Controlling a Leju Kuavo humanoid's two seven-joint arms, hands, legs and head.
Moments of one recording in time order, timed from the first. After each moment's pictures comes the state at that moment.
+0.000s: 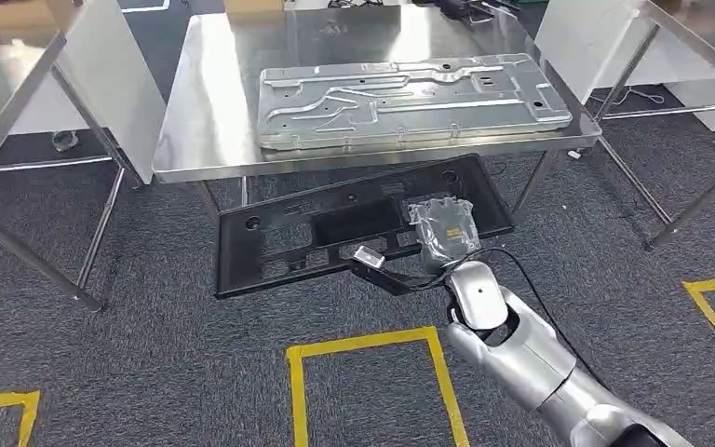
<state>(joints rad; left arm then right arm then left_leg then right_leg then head) -0.13 -0.02 -1.20 -0.22 0.86 0.38 0.00 -1.04 -0.02 1.13 -1.33 0.88 -0.13 0.31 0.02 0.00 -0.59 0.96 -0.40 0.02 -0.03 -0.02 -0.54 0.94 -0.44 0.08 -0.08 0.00</state>
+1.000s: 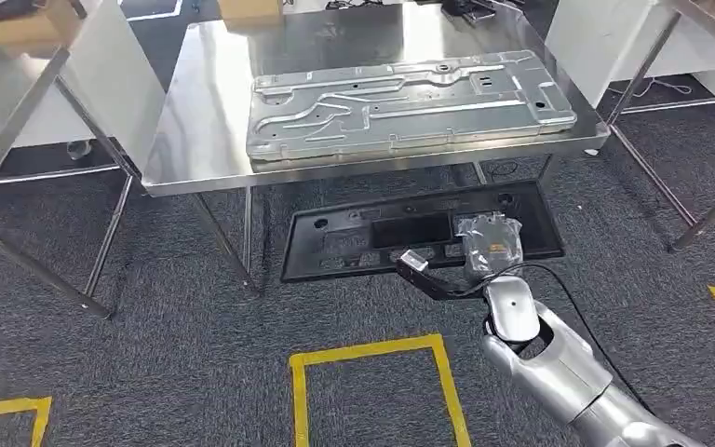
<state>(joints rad) -0.16 0.01 -1.20 -0.22 0.78 0.35 0.03 -0.99 -0.16 1.09 -1.37 0.92 -0.09 0.43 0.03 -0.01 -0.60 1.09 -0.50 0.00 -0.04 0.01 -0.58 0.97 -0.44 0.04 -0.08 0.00</state>
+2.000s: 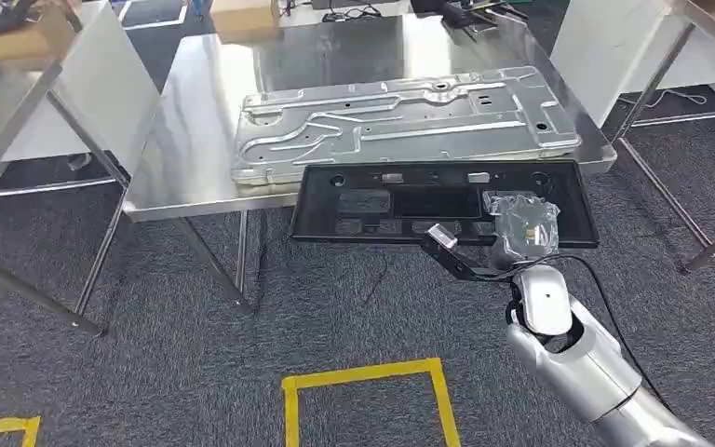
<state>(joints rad) -0.19 0.05 -1.20 -0.22 0.75 0.36 0.04 -0.99 -0.22 0.99 -1.48 0.90 -0.14 0.43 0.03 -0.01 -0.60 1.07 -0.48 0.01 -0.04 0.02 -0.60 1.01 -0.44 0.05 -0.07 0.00</state>
